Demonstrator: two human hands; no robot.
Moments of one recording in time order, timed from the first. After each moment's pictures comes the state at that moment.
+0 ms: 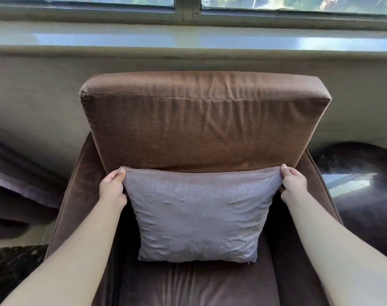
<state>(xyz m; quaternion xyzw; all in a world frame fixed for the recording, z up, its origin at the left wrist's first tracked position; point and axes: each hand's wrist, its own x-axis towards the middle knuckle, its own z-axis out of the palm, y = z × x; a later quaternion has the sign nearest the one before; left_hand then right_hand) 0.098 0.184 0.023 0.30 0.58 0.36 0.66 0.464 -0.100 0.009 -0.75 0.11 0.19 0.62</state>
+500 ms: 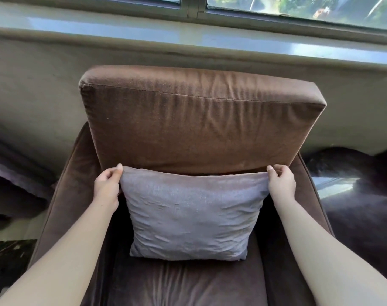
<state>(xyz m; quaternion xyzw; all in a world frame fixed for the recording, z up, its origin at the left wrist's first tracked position) 0.080 0.179 0.008 0.40 0.56 0.34 0.65 0.426 -0.101 0.049 -0.90 -0.08 0.10 0.41</state>
